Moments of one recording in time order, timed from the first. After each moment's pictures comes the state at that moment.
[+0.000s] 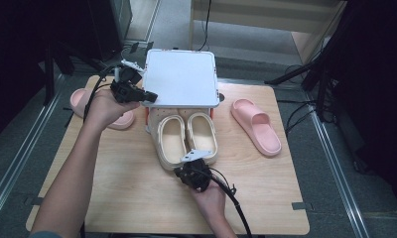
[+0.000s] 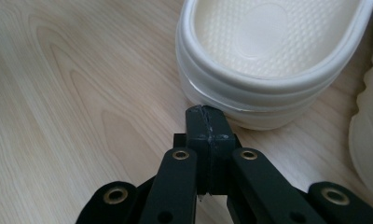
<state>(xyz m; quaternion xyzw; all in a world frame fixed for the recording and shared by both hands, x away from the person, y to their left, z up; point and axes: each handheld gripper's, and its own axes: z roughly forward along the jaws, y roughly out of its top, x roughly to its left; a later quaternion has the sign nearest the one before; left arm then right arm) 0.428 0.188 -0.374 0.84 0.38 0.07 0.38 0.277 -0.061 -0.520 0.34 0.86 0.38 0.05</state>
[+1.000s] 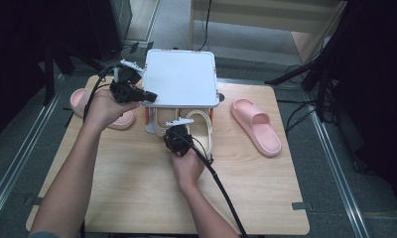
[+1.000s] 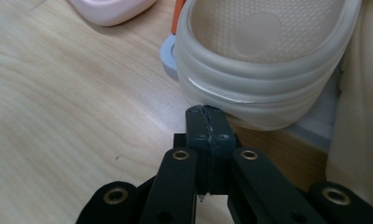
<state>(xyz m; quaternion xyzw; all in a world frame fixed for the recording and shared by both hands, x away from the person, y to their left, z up) 0.427 0.189 -0.374 0.84 0.39 0.07 0.38 0.369 0.002 -0.518 0.43 0.81 0.38 0.11</state>
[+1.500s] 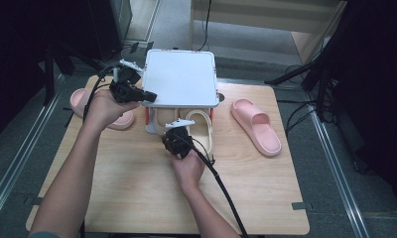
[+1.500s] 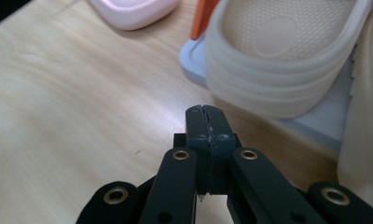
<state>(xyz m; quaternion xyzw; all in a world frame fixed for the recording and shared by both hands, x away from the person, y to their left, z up) 0.427 0.190 -0.375 0.84 0.39 0.07 0.38 0.354 -0.005 -0.508 0.41 0.81 0.40 0.09</state>
